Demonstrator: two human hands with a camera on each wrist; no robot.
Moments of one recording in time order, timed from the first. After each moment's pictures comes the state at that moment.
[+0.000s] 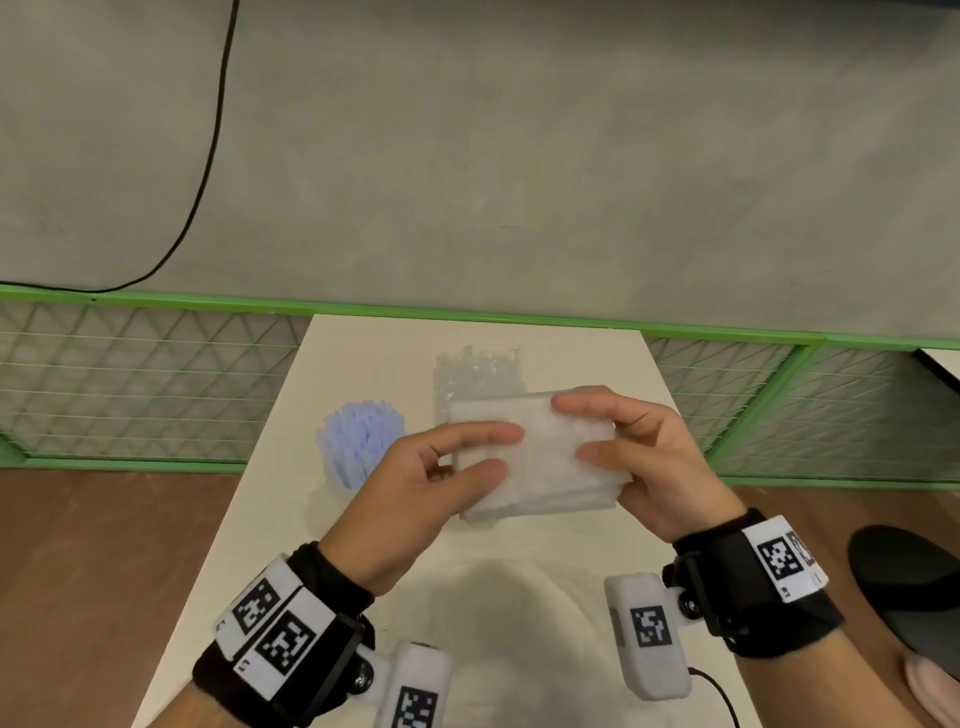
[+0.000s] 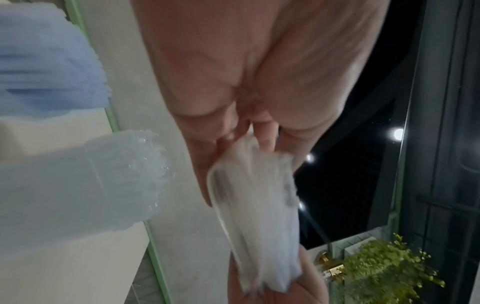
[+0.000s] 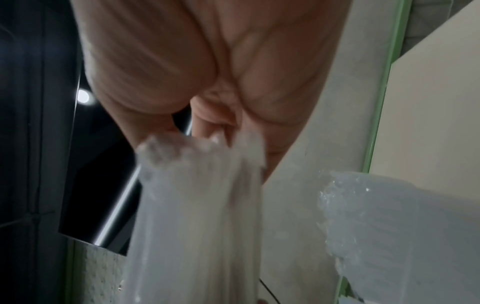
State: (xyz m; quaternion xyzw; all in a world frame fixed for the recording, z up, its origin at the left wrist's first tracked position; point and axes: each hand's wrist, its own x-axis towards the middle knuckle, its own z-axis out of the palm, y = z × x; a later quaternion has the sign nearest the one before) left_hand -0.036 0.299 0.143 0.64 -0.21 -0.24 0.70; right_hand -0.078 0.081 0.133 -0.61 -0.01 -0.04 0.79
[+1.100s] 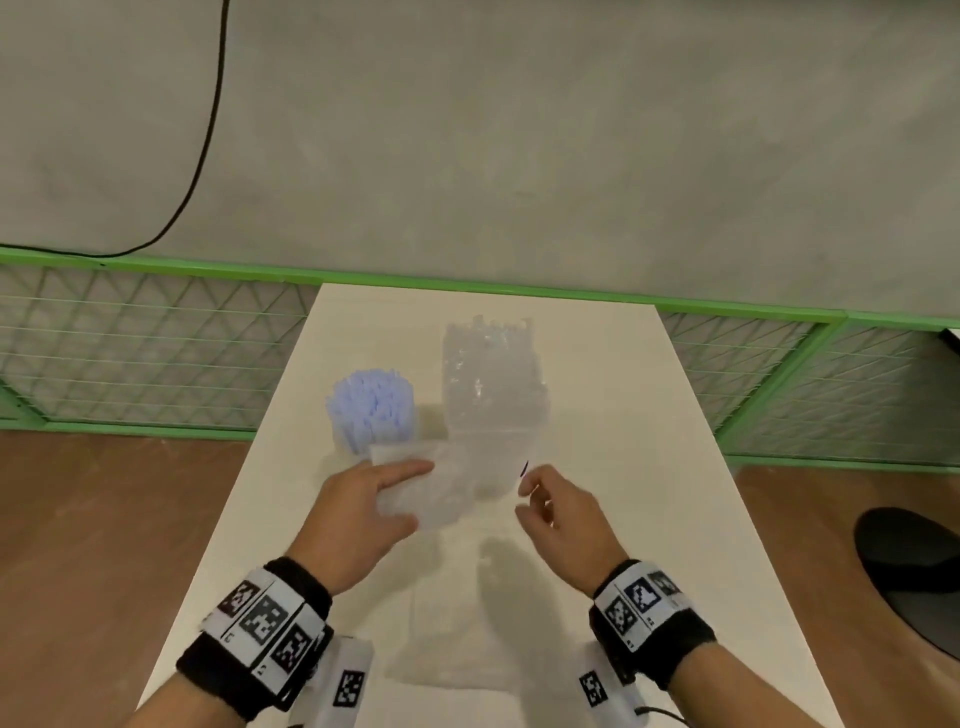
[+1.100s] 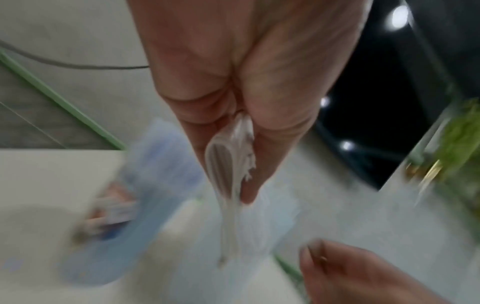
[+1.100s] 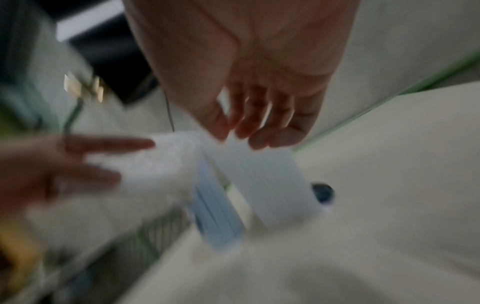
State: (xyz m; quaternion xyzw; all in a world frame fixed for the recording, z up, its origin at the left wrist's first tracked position) left_hand -0.019 0.351 0.055 0.89 -0.17 -0.13 0.40; right_hand -0.083 0.112 0.000 -0.91 0.06 -0.01 0.41
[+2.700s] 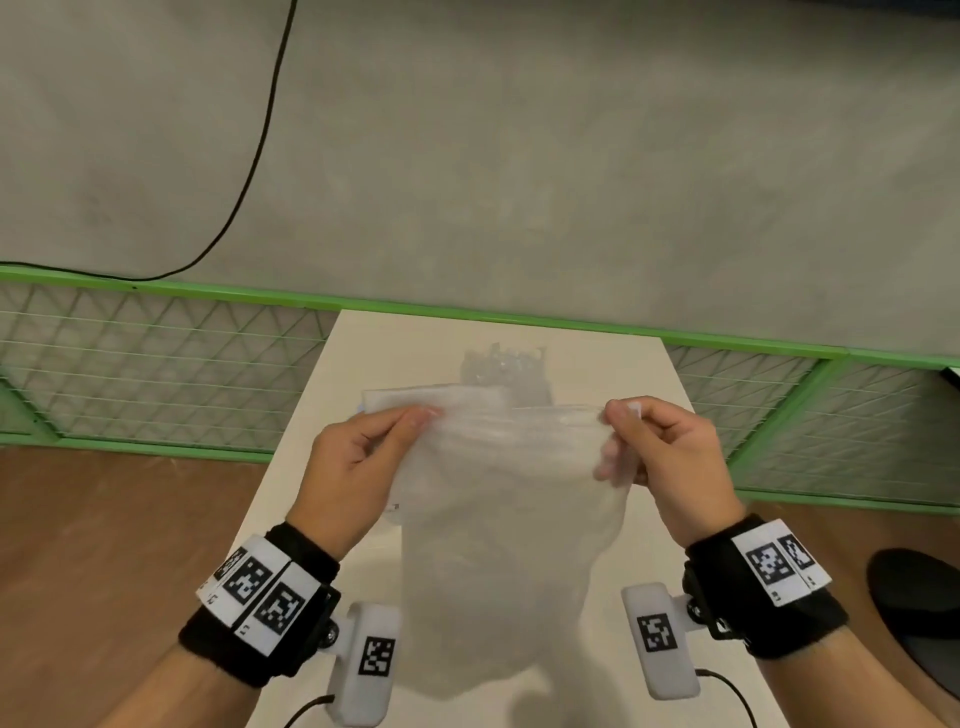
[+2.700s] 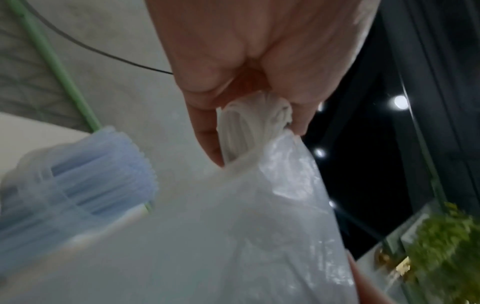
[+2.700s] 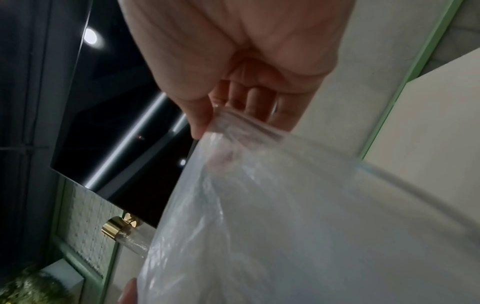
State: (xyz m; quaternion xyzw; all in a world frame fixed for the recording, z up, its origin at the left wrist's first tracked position) left_hand -0.014 0.349 0.113 0.72 -0.16 0.00 0.68; right_hand -0.077 0.090 0.120 -0.69 0.10 -0.17 0.69
